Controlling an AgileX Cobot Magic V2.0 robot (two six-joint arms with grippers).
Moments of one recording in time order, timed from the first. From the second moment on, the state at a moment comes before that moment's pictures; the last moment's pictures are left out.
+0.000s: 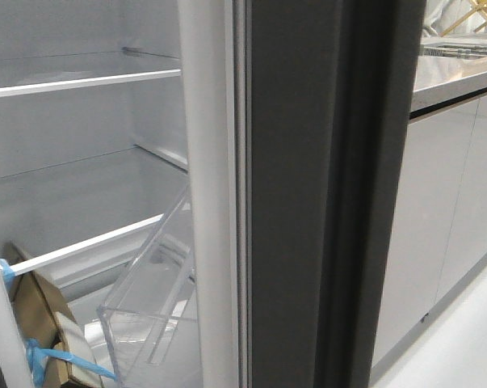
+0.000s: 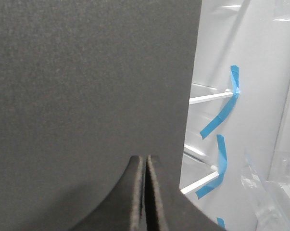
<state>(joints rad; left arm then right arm) -0.02 0.00 0.00 -0.01 -0.02 -0.09 0.15 0.38 -0.56 -0.11 0.06 0.07</state>
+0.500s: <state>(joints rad) -0.02 0.00 0.00 -0.01 -0.02 -0.09 0.47 0.70 -0.95 -0.11 0.08 0.07</state>
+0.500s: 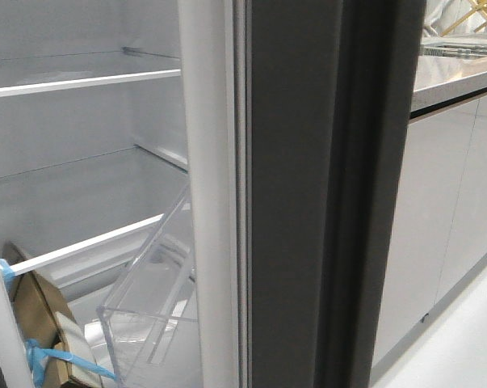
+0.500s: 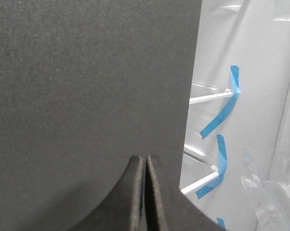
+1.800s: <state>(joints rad) -0.02 0.00 0.00 -0.01 -0.02 -0.09 0.73 1.27 -1.32 -0.08 -0.01 0.07</state>
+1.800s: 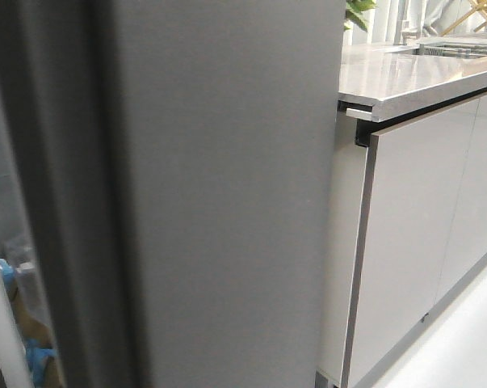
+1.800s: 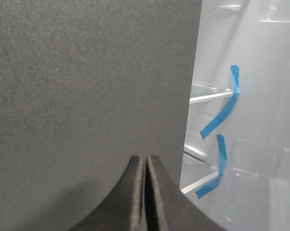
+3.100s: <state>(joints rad) -0.02 0.00 0.00 -0.01 -0.02 -0.09 0.68 1.62 -1.59 -0.07 -0.01 0.07</state>
